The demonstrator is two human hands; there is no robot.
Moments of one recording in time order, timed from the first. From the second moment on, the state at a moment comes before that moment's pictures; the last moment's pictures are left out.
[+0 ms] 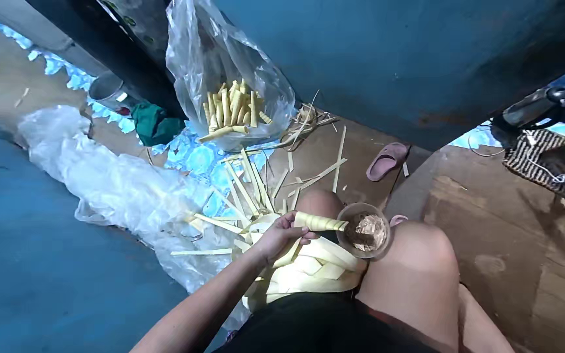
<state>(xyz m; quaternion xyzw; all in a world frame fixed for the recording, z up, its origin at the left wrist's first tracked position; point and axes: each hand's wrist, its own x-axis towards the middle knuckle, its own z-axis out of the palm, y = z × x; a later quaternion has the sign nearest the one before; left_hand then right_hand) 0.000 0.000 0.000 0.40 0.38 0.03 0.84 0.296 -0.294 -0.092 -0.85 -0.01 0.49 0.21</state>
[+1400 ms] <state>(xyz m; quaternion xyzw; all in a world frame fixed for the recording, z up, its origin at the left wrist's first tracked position) -0.034 -0.049 0.129 0.78 0.08 0.11 0.61 0.119 -0.284 0.083 -0.66 -0.46 0.20 0.56</state>
